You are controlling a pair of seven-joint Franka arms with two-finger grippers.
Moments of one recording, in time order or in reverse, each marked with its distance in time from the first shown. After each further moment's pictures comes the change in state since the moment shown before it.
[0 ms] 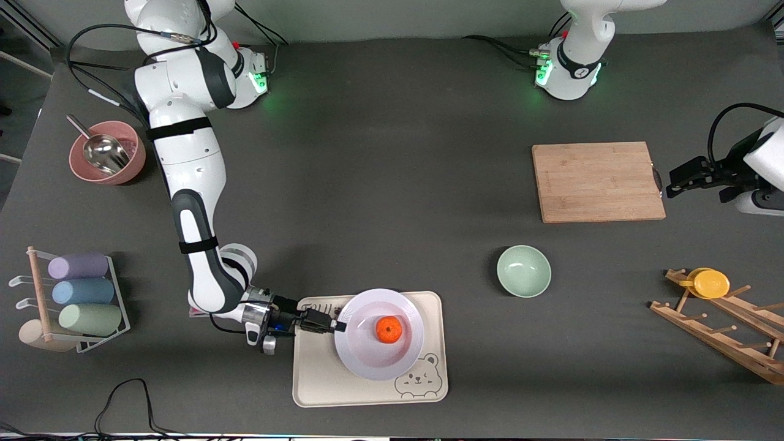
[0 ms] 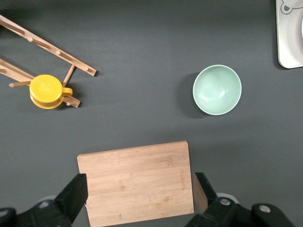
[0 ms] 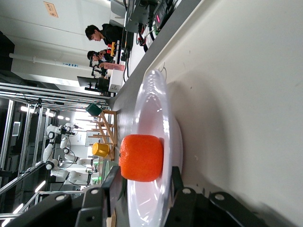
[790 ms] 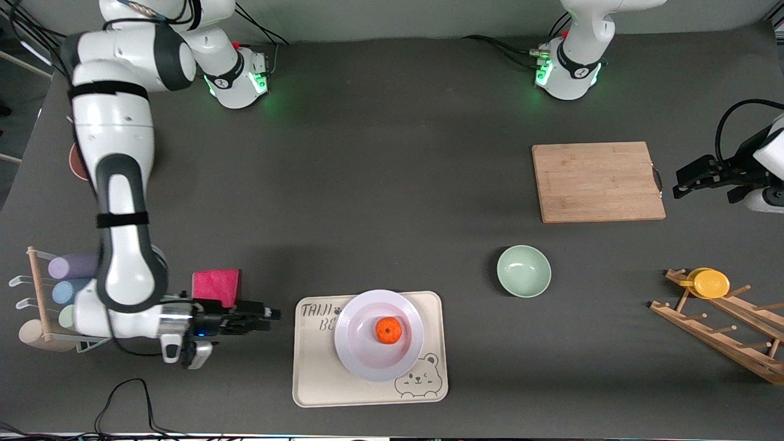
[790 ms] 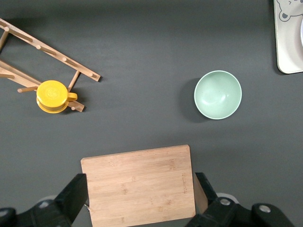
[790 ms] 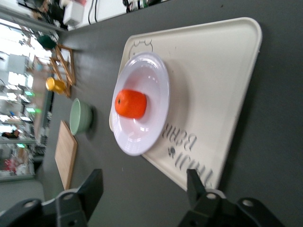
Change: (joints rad) left arm 0.000 -0.001 0.004 0.017 0.002 0.000 0.002; right arm -0.168 -0.275 -0.039 0.002 -0.732 -0.236 0.200
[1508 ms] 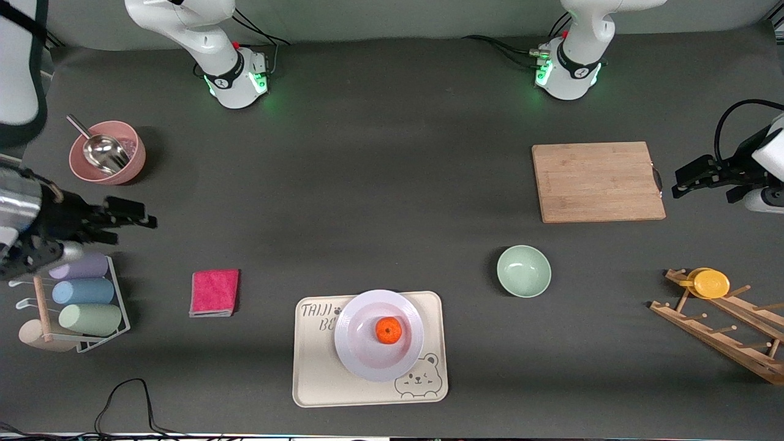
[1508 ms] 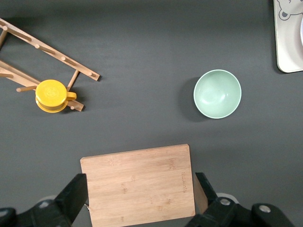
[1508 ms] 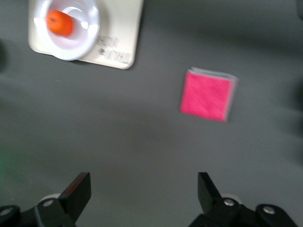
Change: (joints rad) left arm 0.000 0.001 -0.003 0.000 0.000 -0.003 -0.001; right arm -0.020 -0.632 0.002 -0.209 -0.817 -0.280 0.432
